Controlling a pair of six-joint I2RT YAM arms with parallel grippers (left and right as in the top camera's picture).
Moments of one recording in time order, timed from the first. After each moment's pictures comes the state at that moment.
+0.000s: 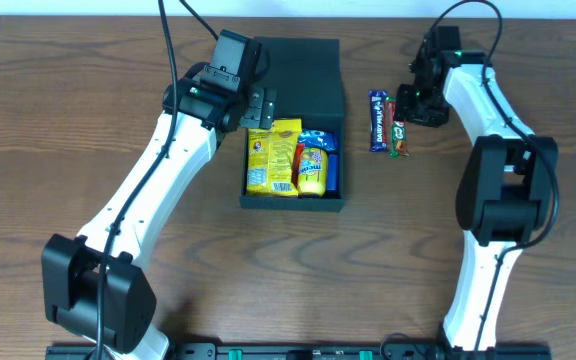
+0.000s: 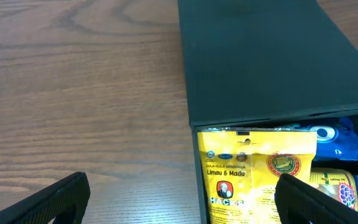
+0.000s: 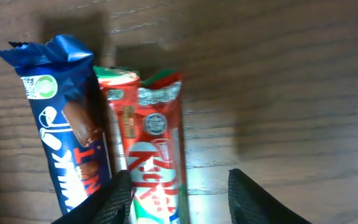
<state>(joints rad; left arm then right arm) -0.39 1.76 1.56 -0.79 -0.18 -0.17 0.02 2.31 1.85 -0.92 -0.08 0.18</state>
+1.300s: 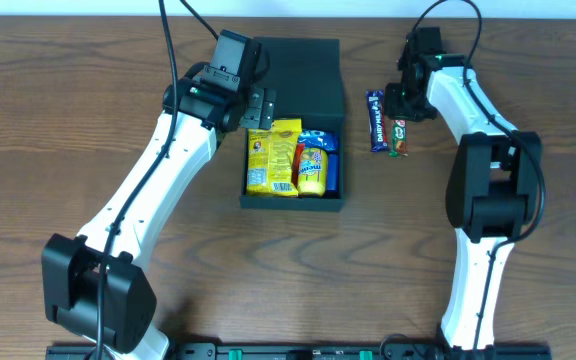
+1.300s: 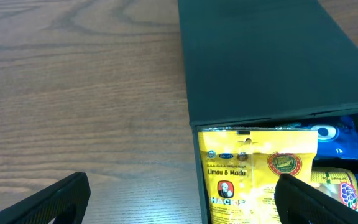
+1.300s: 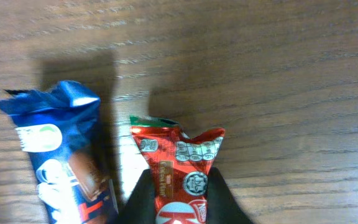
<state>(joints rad) -0.39 1.76 1.56 -0.79 -0.18 -0.16 0.06 2.35 1.86 -0.82 -0.01 0.18</state>
